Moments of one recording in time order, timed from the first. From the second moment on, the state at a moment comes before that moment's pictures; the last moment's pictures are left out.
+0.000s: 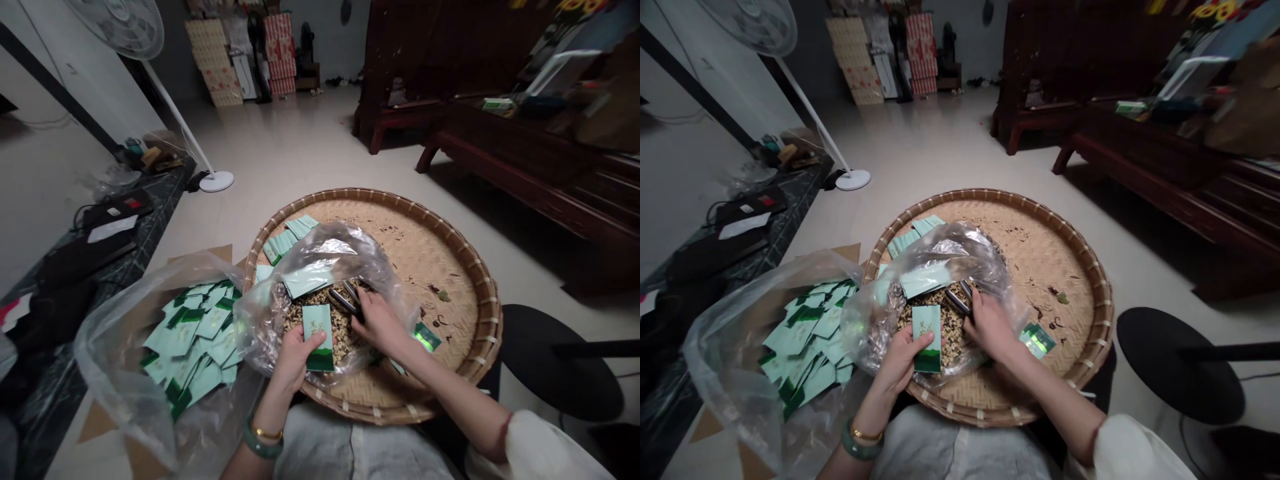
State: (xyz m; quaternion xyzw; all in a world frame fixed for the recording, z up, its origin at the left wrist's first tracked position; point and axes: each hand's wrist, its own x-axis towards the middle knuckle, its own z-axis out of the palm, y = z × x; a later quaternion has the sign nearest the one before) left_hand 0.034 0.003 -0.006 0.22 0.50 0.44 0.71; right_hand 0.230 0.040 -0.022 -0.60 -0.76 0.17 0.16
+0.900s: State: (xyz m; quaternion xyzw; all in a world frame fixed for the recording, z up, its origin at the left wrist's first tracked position) left_hand 0.023 0.007 -0.013 0.33 0.53 0.39 0.68; right_hand 0.235 0.052 0.026 -0.49 -0.65 0.53 0.23
